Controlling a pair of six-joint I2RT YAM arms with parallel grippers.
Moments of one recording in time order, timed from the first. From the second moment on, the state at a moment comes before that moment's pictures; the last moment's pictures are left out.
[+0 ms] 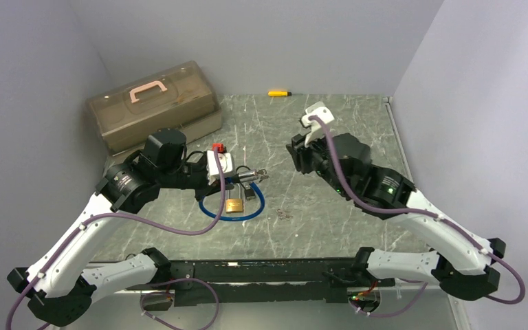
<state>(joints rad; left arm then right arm) -0.69 0.99 1.31 -0.87 0.55 0.47 1.02 1.07 1.36 -0.55 0.48 0.04</state>
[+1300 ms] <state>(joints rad) -0.69 0.99 1.32 -0.96 0.70 0.62 0.82 1.02 1.32 -0.53 -0.68 -0.01</state>
